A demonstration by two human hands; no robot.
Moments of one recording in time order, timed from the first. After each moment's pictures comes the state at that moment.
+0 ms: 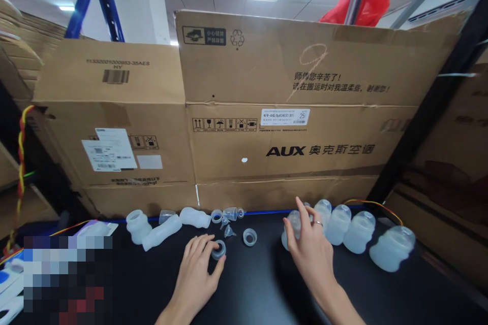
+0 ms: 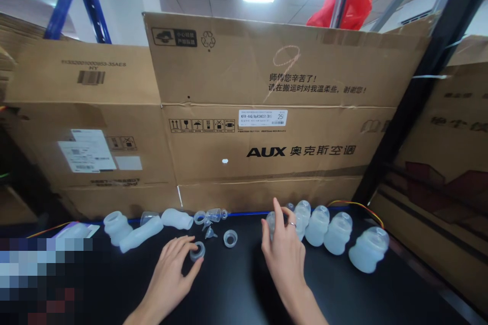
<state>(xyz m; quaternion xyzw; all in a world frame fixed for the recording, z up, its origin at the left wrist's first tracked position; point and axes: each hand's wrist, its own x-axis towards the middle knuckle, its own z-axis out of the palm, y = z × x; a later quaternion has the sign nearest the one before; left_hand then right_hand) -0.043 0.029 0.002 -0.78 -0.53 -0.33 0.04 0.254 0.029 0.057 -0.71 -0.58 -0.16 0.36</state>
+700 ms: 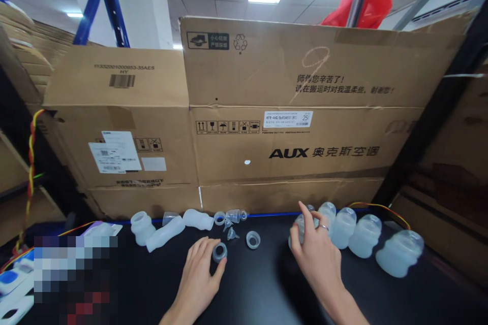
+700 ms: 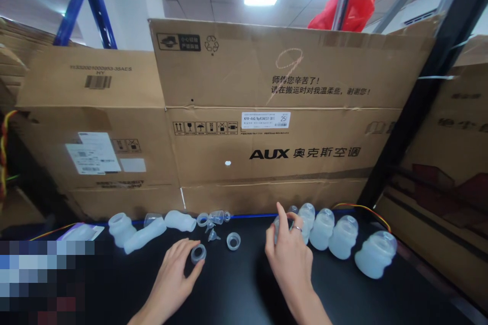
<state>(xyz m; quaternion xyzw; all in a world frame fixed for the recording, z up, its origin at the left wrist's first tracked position) -0.048 0.032 -0.007 -0.75 -0.57 -0.34 -0.04 0.253 0.026 0.060 -0.74 -0.57 -0.18 0.31</state>
